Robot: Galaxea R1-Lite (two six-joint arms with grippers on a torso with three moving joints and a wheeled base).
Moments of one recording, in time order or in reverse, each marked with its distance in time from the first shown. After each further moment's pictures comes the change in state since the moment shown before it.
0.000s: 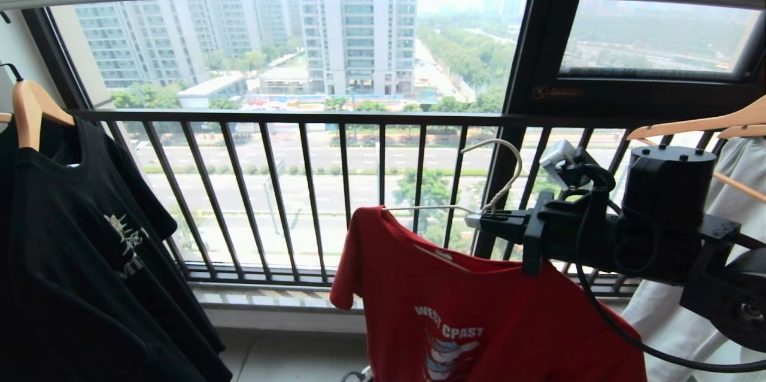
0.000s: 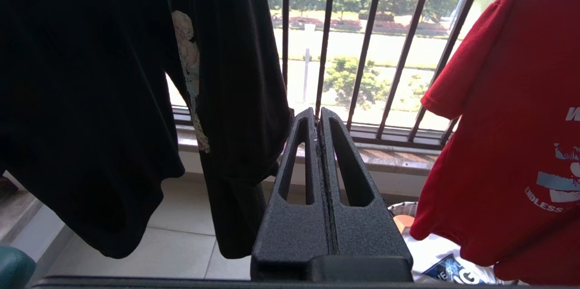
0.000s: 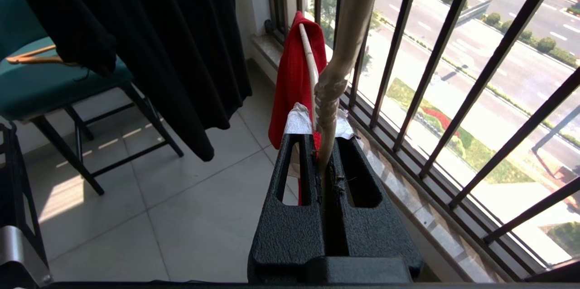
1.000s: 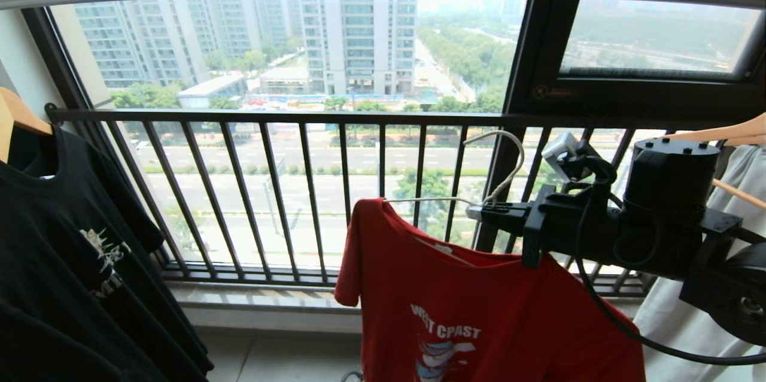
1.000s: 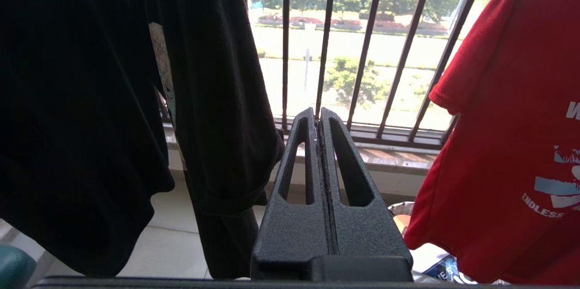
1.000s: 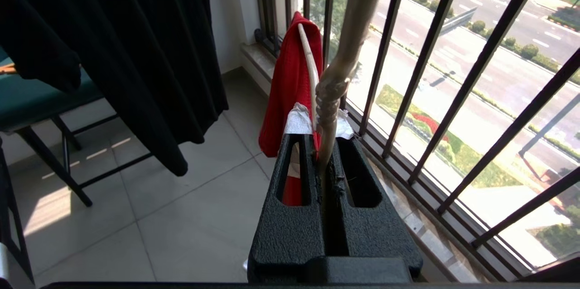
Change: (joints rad) left arm 0.000 0.000 0.000 0.001 0.000 -0.001; right arm -0.008 -0.004 -0.022 -0.001 -0.016 0.002
